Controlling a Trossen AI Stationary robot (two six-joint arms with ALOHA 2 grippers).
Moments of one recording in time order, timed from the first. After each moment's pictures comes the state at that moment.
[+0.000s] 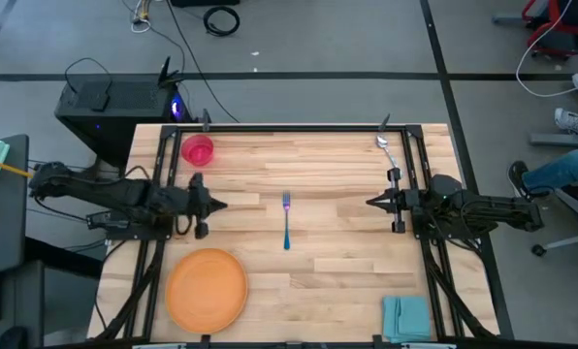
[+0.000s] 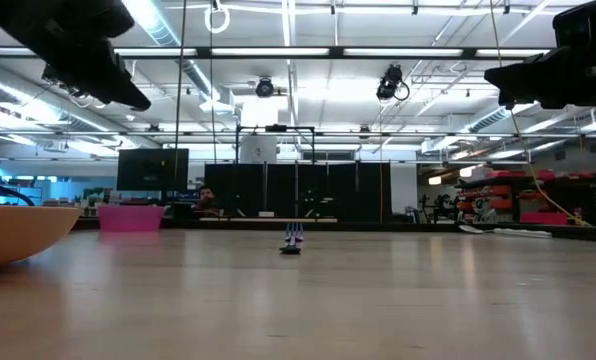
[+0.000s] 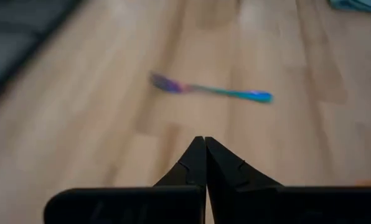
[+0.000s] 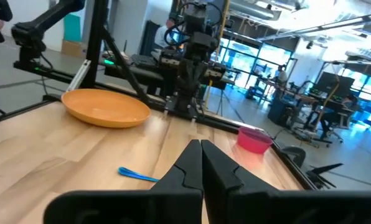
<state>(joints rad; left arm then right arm) -0.20 0.69 0.50 -0.42 -0.34 -0.23 -0.12 0.02 0.02 0.04 -0.19 -0.29</state>
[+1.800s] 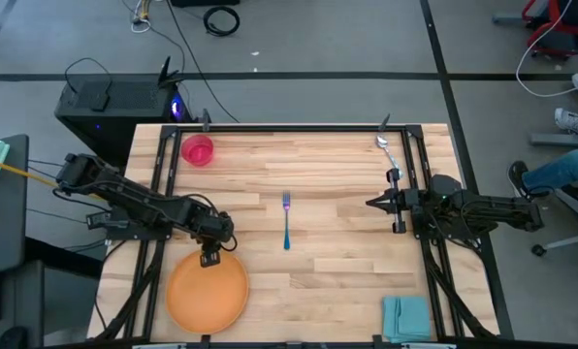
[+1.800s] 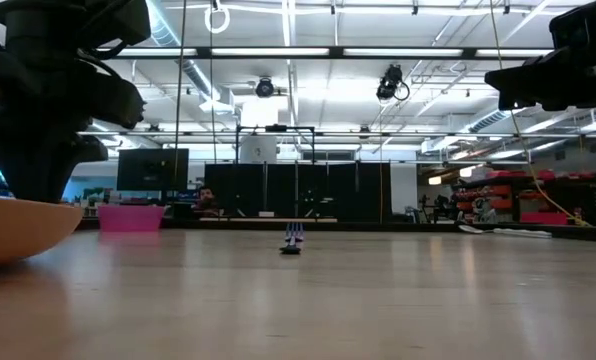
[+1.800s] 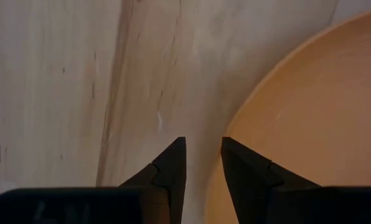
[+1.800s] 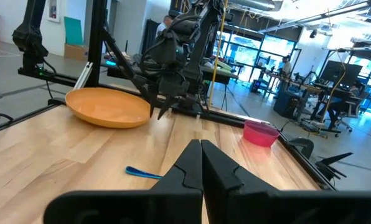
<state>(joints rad) -0.29 1.31 0.66 -0.65 0.06 -0.51 -0.12 0.02 0.02 0.03 -0.19 -0.23</state>
